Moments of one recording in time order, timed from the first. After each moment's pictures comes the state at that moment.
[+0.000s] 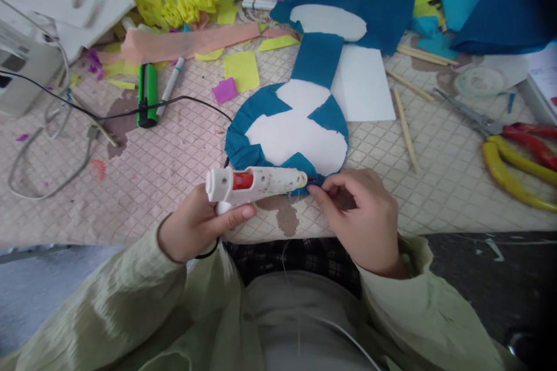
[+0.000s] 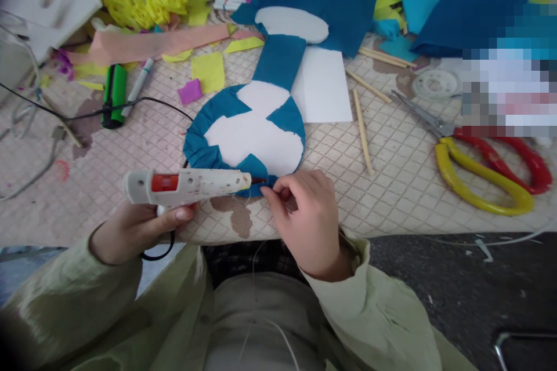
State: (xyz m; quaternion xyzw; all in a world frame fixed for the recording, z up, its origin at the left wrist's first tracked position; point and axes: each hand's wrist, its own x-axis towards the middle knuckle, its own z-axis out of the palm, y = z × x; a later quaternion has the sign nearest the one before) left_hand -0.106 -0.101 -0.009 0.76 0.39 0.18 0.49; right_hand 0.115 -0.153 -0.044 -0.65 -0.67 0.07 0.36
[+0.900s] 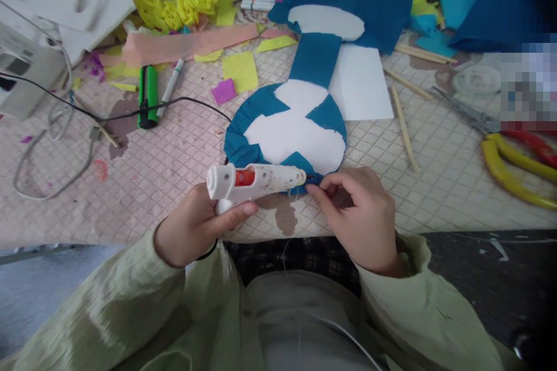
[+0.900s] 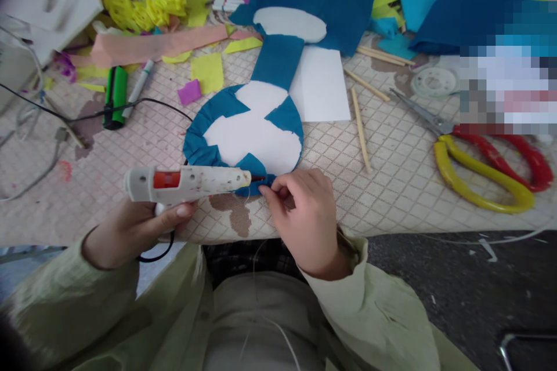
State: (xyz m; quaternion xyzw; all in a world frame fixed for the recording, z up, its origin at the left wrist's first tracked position) left_hand -0.105 -0.104 -0.004 0.76 0.46 0.14 0.43; right_hand 0.115 -0.154 -0.043 -0.65 -0.66 0.08 0.36
